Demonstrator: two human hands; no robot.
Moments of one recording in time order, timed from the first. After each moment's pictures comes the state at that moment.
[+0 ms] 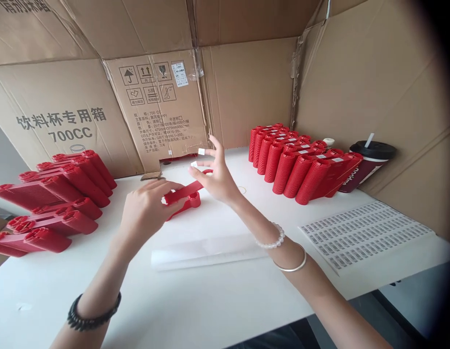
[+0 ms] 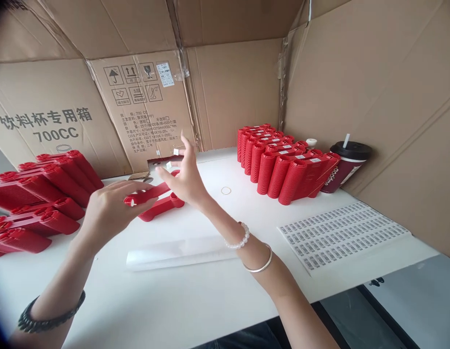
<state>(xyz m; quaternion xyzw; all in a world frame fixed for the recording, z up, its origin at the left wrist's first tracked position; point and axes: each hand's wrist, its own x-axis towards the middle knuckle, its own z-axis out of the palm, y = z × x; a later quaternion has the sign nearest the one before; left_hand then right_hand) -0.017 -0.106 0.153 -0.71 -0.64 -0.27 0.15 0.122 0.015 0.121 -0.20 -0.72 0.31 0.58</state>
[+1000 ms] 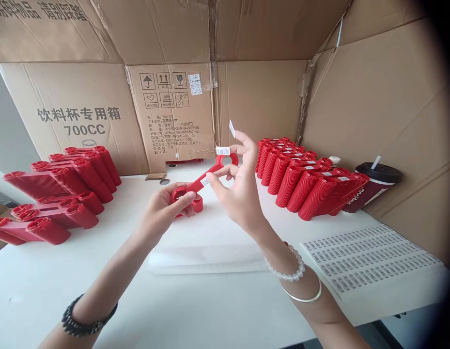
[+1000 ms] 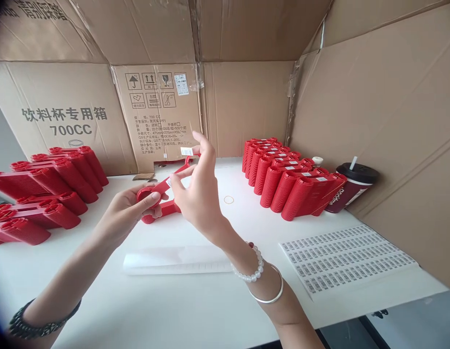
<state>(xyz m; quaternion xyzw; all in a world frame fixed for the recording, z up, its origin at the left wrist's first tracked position) 0.003 -0.108 0.148 -0.51 -0.56 -0.53 -0.37 0.154 -0.036 0.152 -0.22 -0.74 0.22 0.60</state>
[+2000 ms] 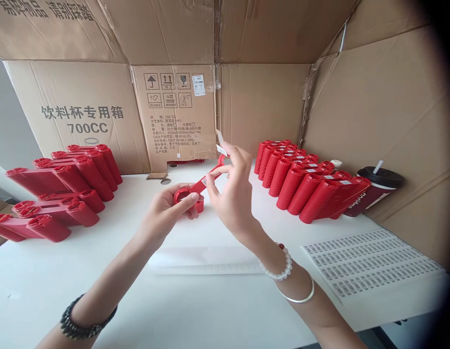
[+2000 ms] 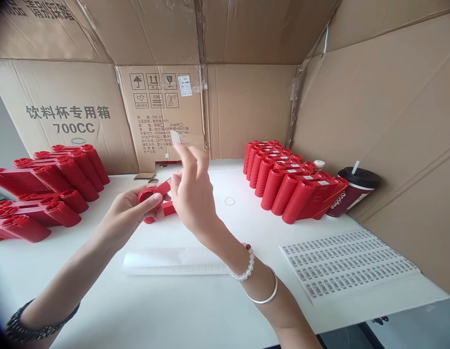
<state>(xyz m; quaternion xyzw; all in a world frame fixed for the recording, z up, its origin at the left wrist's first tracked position) 0.009 -0.112 0.149 -0.52 -0.55 -0.54 -0.36 0.136 -0.034 0.140 -0.21 -0.75 0.11 0.62</state>
